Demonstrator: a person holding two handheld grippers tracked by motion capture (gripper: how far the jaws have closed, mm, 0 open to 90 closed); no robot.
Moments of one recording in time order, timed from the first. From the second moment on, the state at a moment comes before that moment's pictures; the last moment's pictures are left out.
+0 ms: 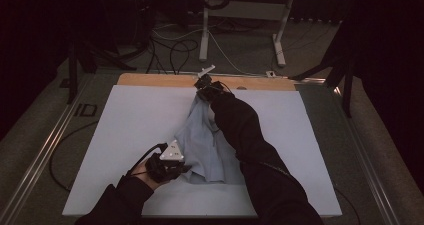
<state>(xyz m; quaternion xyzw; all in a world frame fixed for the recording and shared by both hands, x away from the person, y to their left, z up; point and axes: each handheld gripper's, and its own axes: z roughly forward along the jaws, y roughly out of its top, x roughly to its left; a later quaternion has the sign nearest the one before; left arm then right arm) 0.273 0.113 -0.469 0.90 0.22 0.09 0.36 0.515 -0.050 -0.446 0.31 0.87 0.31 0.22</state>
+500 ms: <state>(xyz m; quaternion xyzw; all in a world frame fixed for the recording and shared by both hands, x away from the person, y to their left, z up) 0.278 0.085 -0.455 0.91 0.18 0.09 0.36 0.514 -0.072 -0.434 0.32 0.86 0.32 0.23</state>
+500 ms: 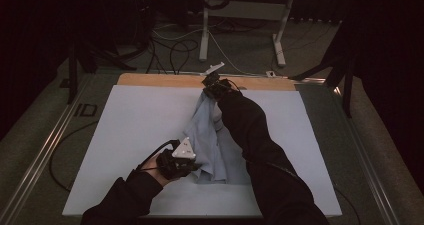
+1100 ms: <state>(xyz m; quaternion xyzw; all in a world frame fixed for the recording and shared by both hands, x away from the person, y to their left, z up) 0.284 0.042 -0.451 0.92 0.13 0.08 0.36 0.515 -0.111 -0.430 0.34 0.86 0.32 0.23</state>
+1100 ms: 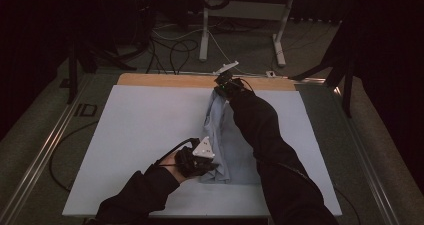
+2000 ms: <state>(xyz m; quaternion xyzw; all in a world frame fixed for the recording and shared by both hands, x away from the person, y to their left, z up) 0.298 -0.025 -0.483 0.93 0.11 0.07 0.33 0.527 -0.139 -0.454 0.35 0.86 0.31 0.20</state>
